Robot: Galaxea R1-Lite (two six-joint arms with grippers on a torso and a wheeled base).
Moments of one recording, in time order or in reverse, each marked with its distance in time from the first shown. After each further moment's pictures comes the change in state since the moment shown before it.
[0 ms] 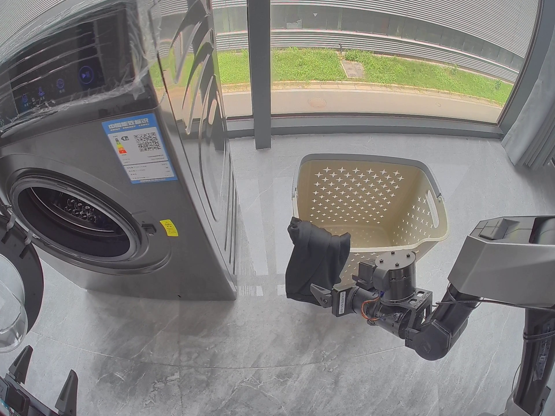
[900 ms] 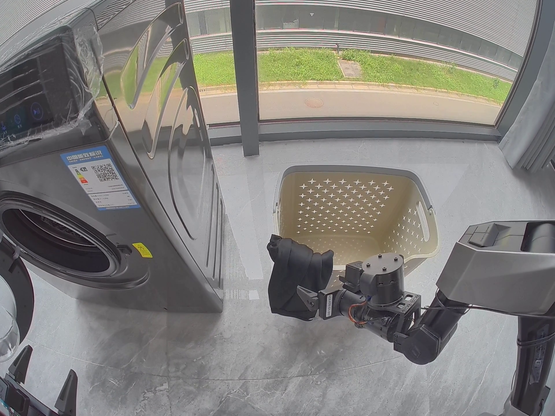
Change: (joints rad) left arm 0.001 0.000 0.000 -0.002 0.001 0.000; right arm 0.048 0.031 -0.048 -0.006 0.003 0.005
